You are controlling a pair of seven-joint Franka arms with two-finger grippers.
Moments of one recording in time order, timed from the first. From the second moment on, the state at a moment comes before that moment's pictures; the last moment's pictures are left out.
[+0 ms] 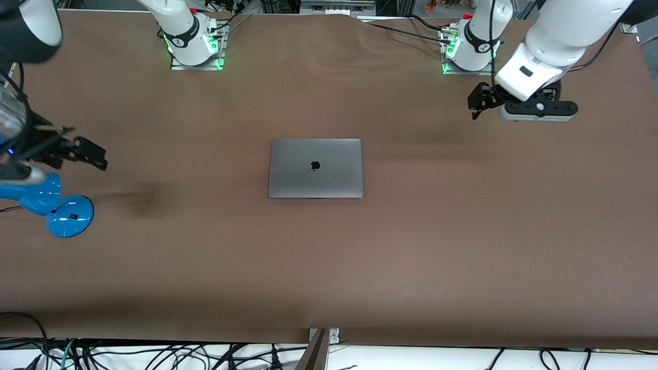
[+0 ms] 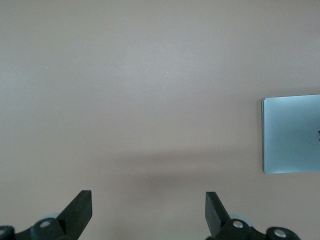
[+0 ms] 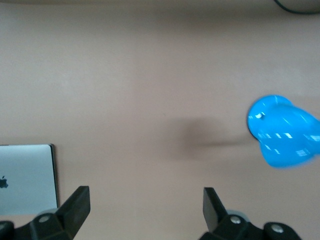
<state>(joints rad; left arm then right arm) -0.25 -0.17 0.00 -1.93 0.01 1.77 -0.21 0.07 0.11 -0.05 -1.52 -0.01 1.68 0.06</state>
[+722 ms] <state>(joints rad) -0.13 -0.09 -0.05 -1.78 0.01 1.74 -0.11 0.05 -0.06 -0.03 -1.71 -0.01 1.66 0.06</state>
